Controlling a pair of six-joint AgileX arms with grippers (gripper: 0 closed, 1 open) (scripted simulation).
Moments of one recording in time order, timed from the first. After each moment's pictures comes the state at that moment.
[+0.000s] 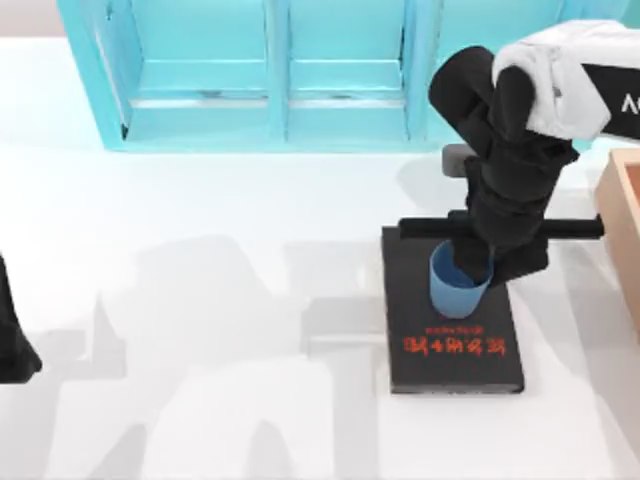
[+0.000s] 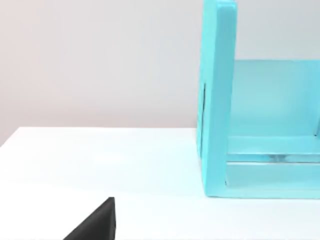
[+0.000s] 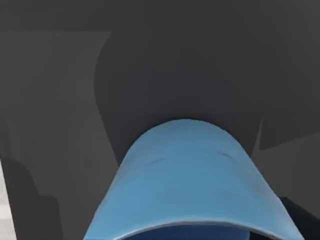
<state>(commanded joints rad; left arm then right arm) 0.00 0.00 0.00 0.00 0.00 0.00 0.48 2.05 1.49 -1.02 0.00 0.51</state>
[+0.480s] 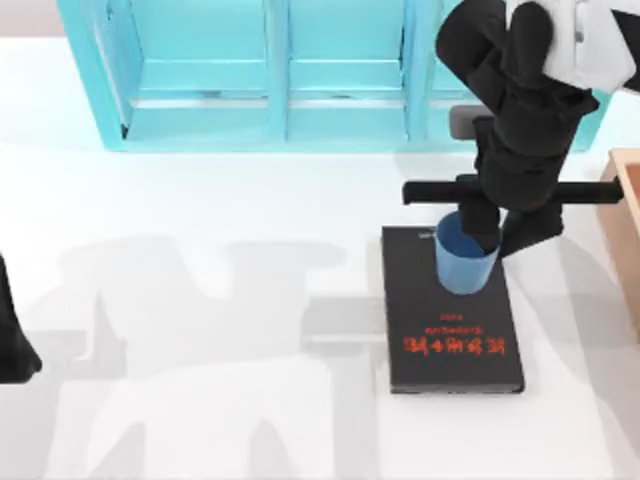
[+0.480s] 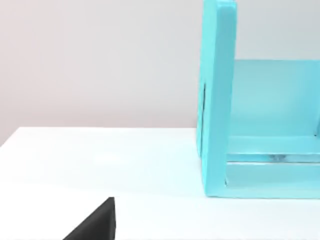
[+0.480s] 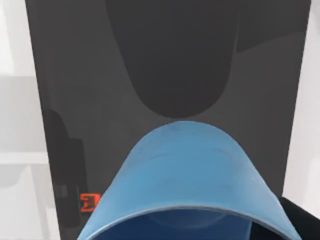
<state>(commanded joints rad) 0.00 0.00 0.00 0.00 0.00 0.00 0.48 2.00 1.63 -1.19 0.00 0.51</state>
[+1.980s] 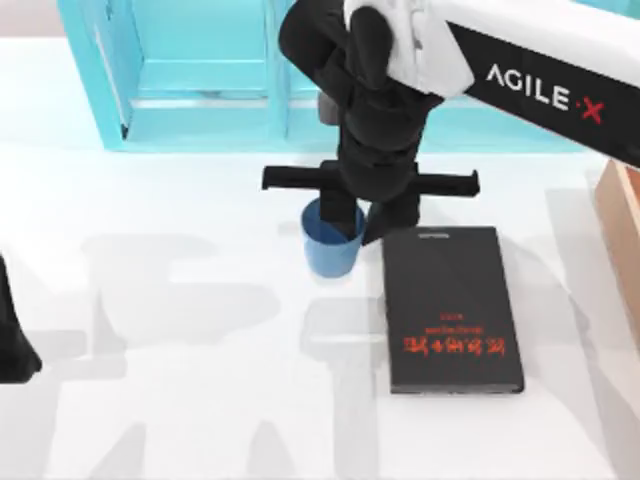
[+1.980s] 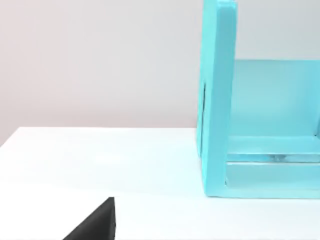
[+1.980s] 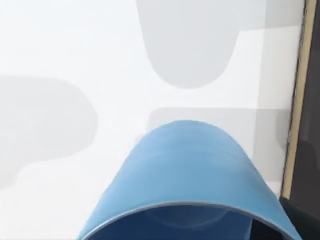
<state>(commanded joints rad) 0.00 0.00 0.00 0.00 0.00 0.00 0.69 2.25 2.00 -1.23 -0.01 0.71</state>
